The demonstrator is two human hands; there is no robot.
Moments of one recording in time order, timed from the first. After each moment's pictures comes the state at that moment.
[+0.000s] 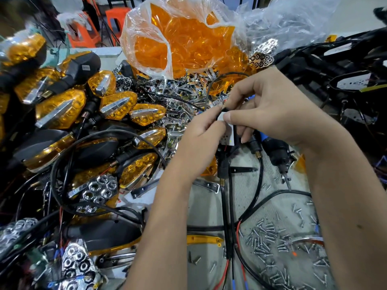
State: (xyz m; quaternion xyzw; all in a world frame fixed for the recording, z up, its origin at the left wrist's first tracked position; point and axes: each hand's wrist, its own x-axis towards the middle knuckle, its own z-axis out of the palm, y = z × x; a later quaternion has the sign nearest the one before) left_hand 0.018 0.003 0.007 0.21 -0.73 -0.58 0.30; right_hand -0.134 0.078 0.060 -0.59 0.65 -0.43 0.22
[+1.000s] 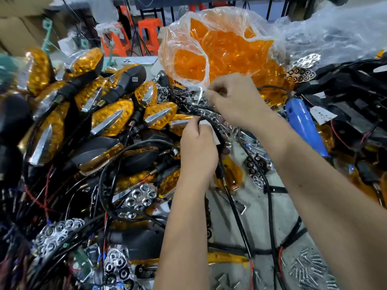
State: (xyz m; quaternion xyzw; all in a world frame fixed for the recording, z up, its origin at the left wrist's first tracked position) left_hand 0.044 -0.031 0.009 0.44 -0.61 -0.51 0.42; right_hand -0.085 -0.049 0.051 -0.61 0.69 -0.38 0.07
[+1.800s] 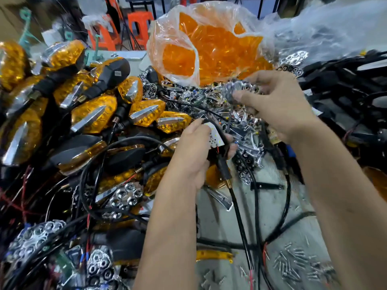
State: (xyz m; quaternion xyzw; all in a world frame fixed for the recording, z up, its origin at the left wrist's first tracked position) left_hand 0.038 -0.028 0.011 0.37 -0.43 -0.75 0.34; right_hand -0.136 0.007 0.040 -0.48 0.66 -0.55 0.17
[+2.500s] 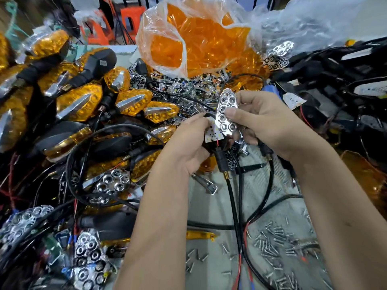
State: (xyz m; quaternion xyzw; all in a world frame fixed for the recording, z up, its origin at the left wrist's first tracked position) left_hand 0.022 -0.024 0.005 0.35 -0.41 -0.79 0.27; right_hand -0.127 0.059 0.024 -0.53 0.59 -0.50 0.35
